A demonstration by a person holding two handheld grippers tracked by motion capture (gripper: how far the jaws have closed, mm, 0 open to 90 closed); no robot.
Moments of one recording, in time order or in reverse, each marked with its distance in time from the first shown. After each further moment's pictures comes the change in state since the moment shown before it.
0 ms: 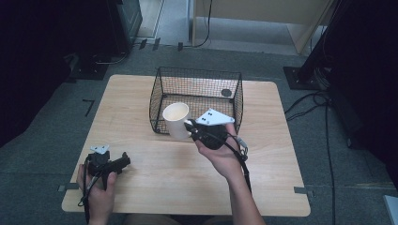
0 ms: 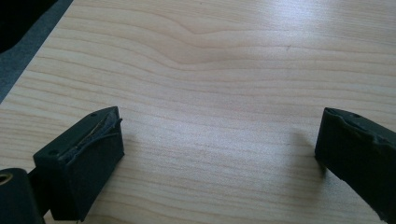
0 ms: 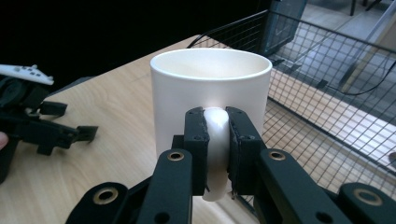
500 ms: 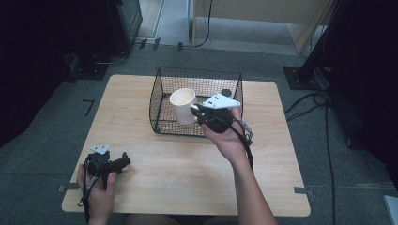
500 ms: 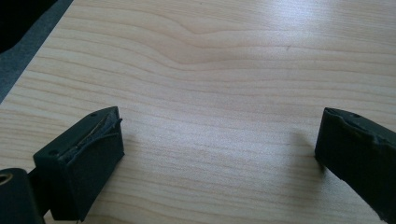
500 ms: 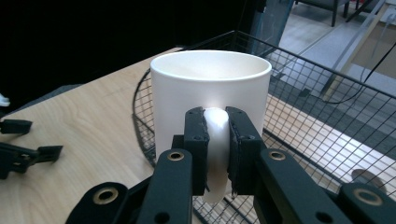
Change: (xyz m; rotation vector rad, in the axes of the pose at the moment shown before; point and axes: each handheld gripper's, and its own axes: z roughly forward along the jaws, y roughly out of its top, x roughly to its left) left arm 0.000 0.000 0.000 0.001 0.000 -0.001; right arm -0.036 0.021 0.009 -0.027 -0.044 -0.019
